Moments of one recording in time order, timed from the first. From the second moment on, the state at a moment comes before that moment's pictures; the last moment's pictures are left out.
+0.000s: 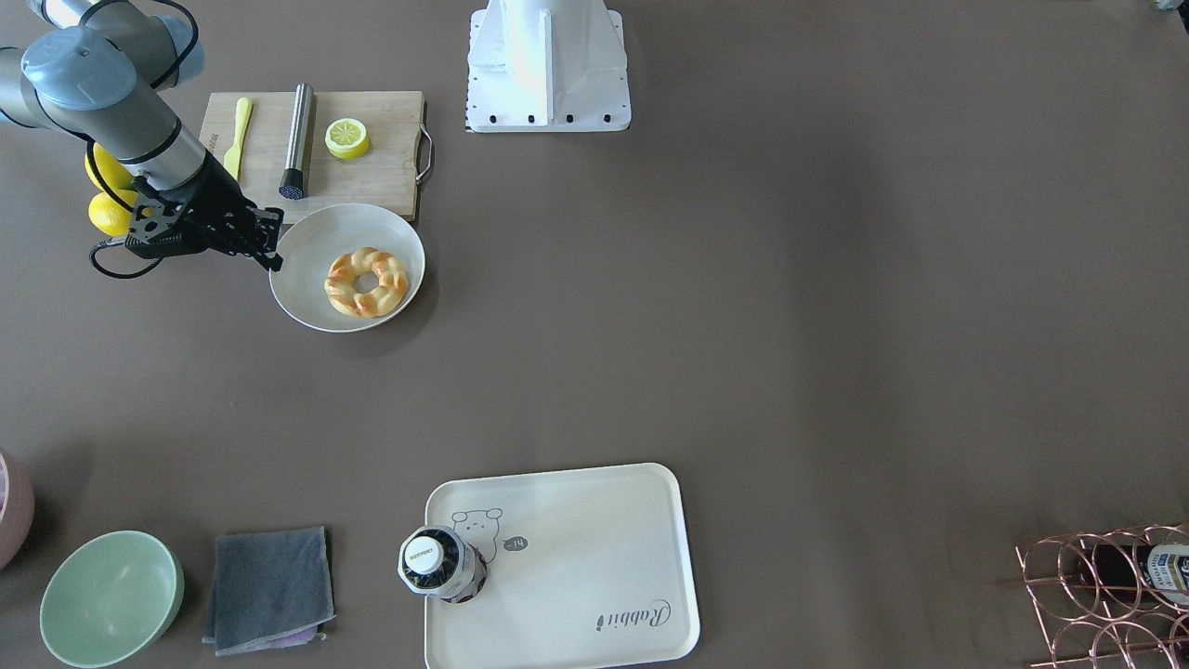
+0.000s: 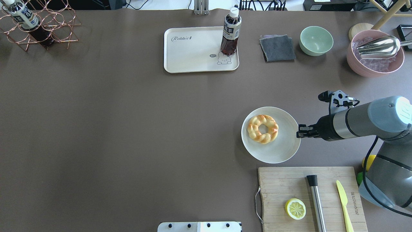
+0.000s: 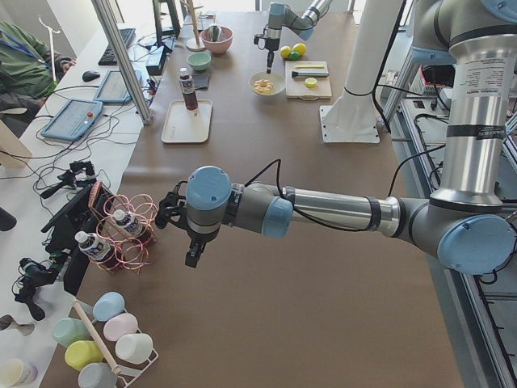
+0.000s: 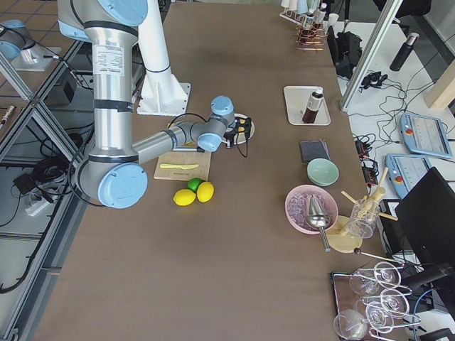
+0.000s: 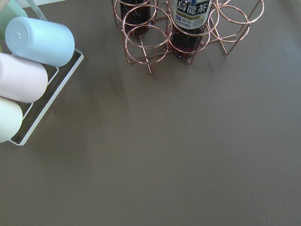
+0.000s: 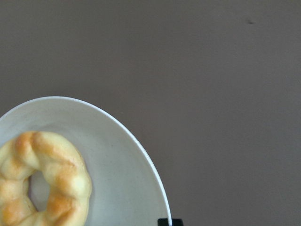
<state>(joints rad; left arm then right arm) -1.66 -1.60 -1.66 -1.74 -2.46 0.05 0.64 -1.58 1.88 -0.89 1.98 1.27</state>
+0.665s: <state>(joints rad) -1.57 -1.68 -1.66 -1.74 -2.54 -0.19 0.57 -1.14 1.87 -1.17 1.94 1.48</state>
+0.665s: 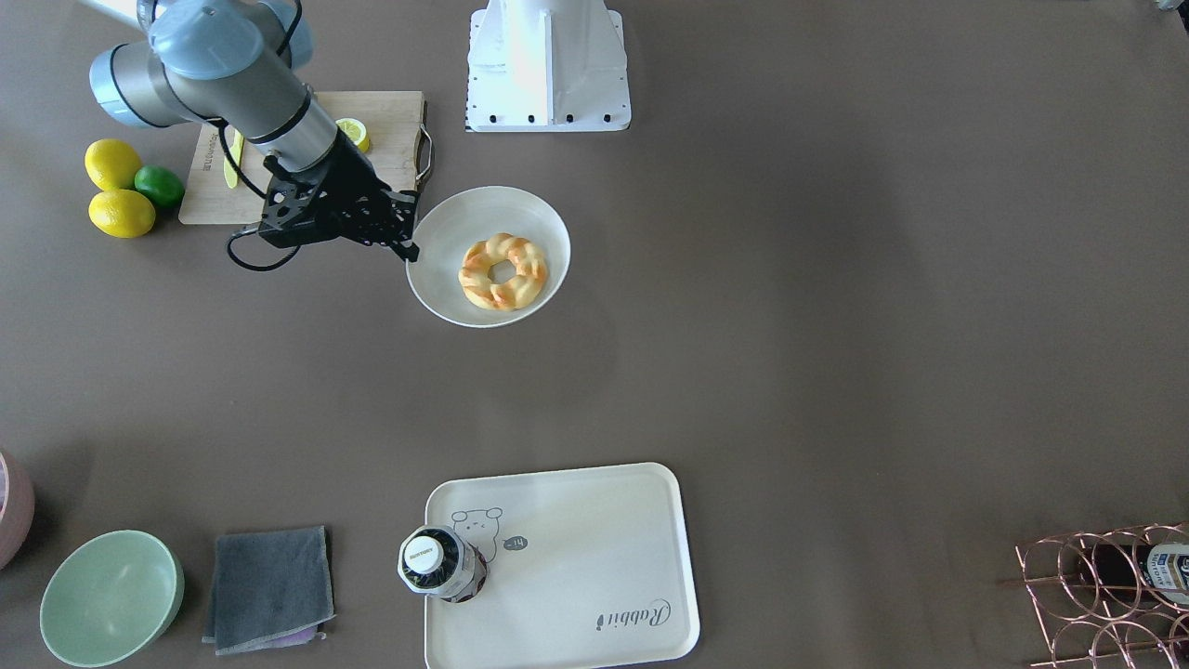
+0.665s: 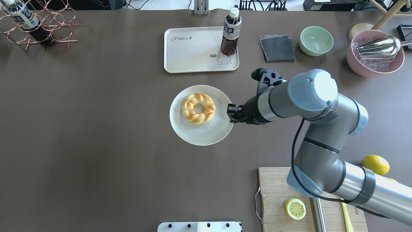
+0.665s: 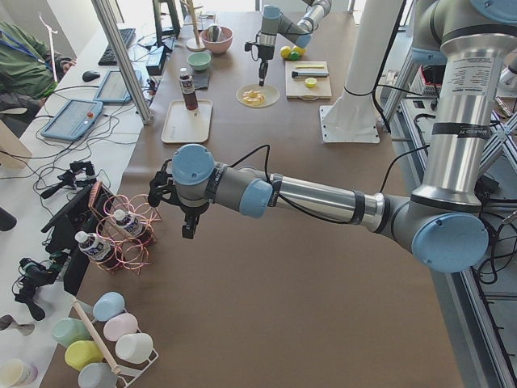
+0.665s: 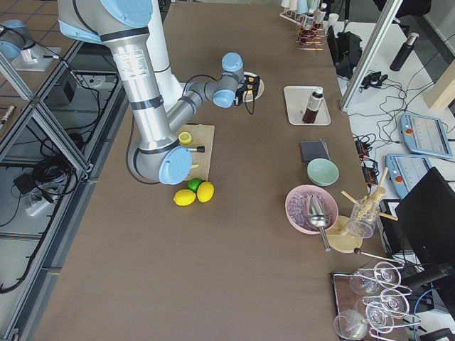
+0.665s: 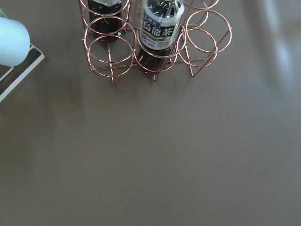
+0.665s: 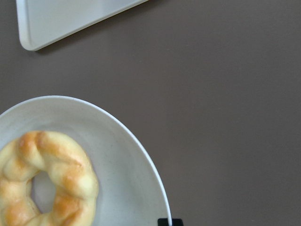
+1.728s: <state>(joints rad) -1.34 -1.72 -1.78 -1.91 -2.56 -0.65 0.37 -0.32 1.29 -1.46 1.65 1.79</state>
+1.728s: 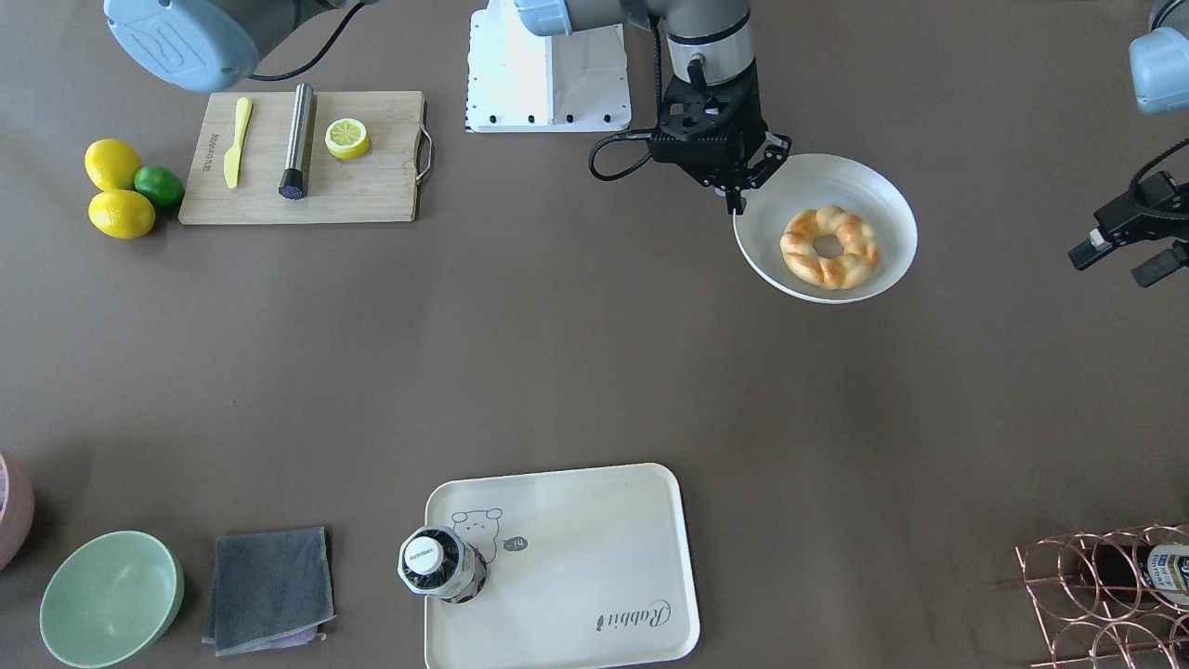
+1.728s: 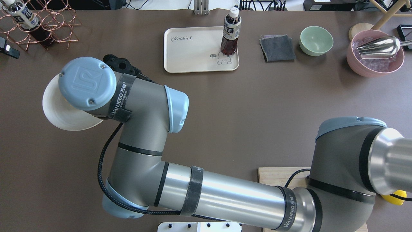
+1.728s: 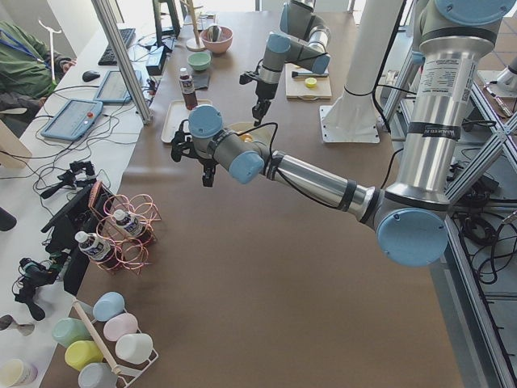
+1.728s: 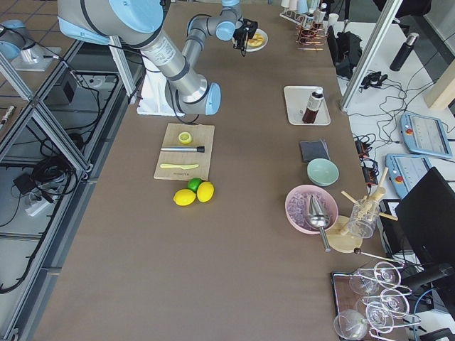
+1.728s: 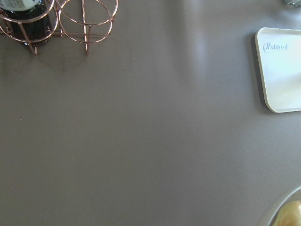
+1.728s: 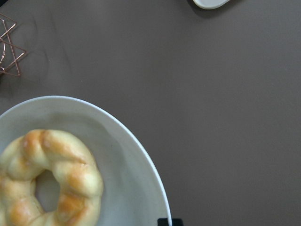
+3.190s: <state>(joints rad) -1.11 -1.61 -1.88 -2.22 -2.48 -0.99 0.38 -0.28 1.23 -1.48 1.63 1.79</state>
